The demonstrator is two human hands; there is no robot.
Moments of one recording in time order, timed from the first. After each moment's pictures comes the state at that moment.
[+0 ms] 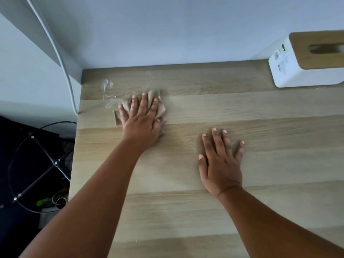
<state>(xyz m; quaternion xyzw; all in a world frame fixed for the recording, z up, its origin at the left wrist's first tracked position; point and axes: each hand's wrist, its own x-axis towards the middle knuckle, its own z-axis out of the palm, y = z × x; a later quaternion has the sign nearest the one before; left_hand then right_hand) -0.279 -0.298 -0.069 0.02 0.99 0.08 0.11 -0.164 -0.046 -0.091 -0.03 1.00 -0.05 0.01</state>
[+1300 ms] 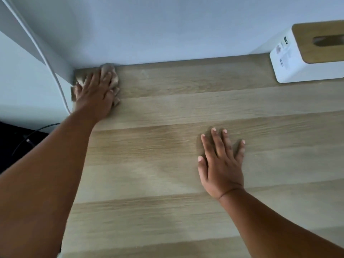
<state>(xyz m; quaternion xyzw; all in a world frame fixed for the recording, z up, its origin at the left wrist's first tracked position) -0.370 -0.421 -0.068 -0.03 0.99 0.08 0.08 -0.164 -0.047 -0.085 -0.04 1.00 -0.06 0.02</state>
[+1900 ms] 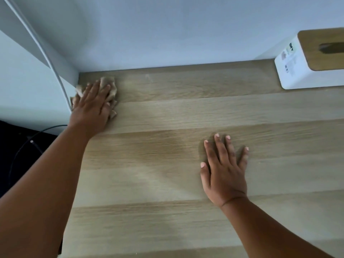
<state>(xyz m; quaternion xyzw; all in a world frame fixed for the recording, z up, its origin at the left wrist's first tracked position) -0.335 -0.439 -0.066 -0.02 0.99 0.11 0.06 -0.164 -0.046 -0.088 -0.03 1.00 -0.06 0.00</state>
